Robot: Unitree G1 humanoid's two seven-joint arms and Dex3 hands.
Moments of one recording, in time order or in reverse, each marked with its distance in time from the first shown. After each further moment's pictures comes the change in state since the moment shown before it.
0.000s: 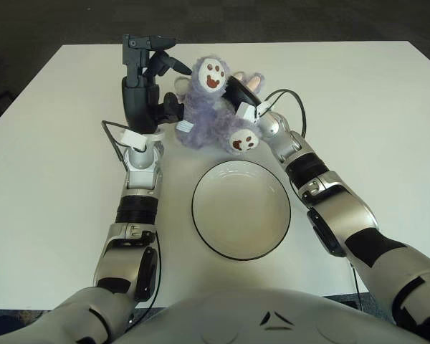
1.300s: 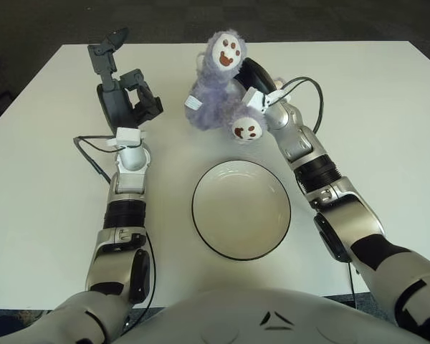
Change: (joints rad) left arm 0.026 0.054 0.080 0.038 0.266 0.133 0.365; right arm 0.053 -0.047 -0.018 -0.344 -0.099 0.360 -0.044
